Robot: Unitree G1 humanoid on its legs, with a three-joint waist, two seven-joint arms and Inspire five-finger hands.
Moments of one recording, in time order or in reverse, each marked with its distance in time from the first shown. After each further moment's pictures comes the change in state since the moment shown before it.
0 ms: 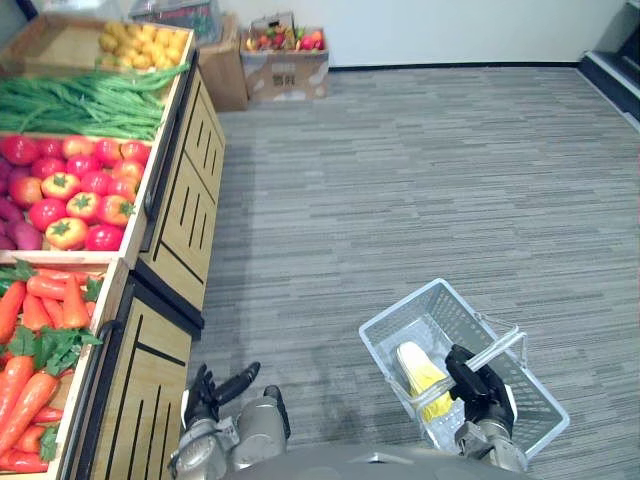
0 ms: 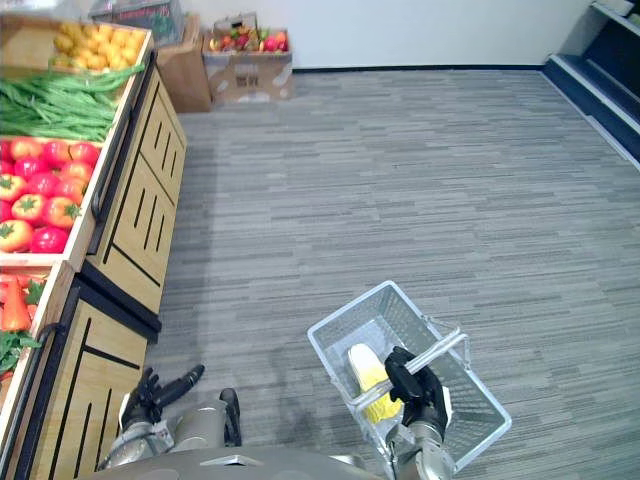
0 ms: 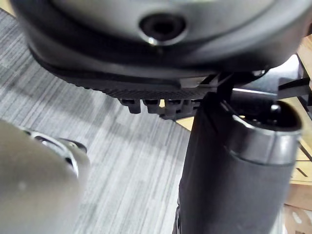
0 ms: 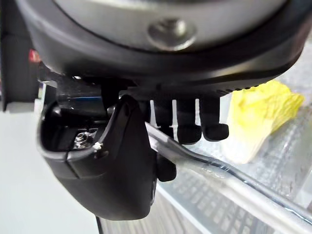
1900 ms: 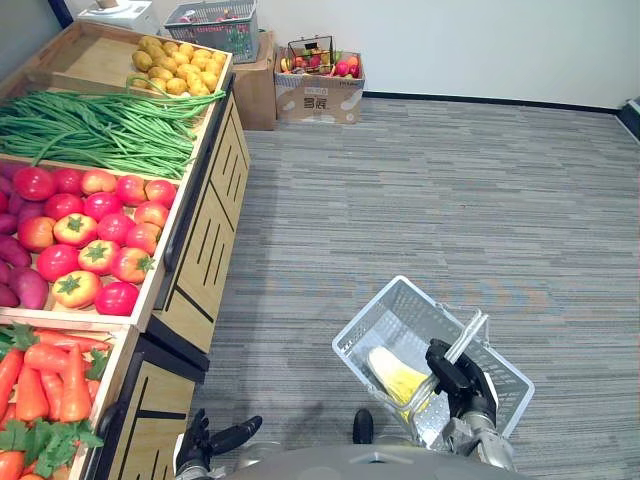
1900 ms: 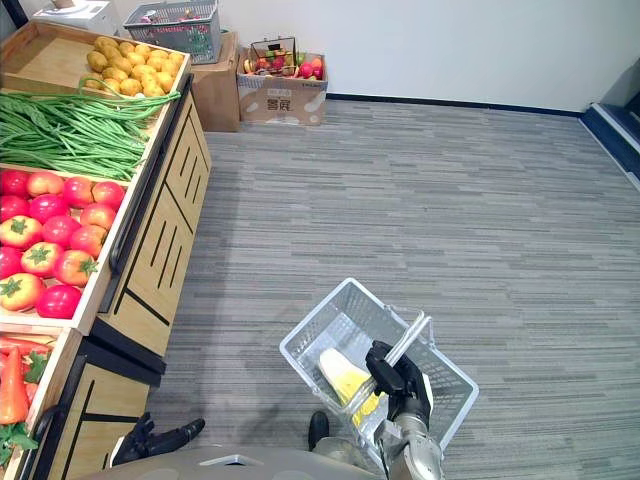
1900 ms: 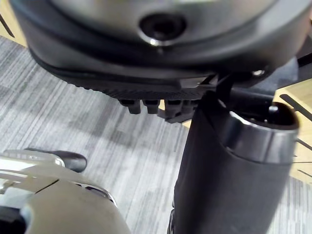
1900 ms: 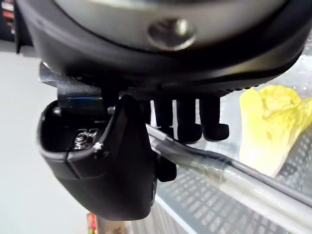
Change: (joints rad) left arm 0.121 0.039 -0.047 0.071 0.076 0.014 -0.025; right arm -0.035 -0.019 0.038 0.021 -0.023 0.000 0.011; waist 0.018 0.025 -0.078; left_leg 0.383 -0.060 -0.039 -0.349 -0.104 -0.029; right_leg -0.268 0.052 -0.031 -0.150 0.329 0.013
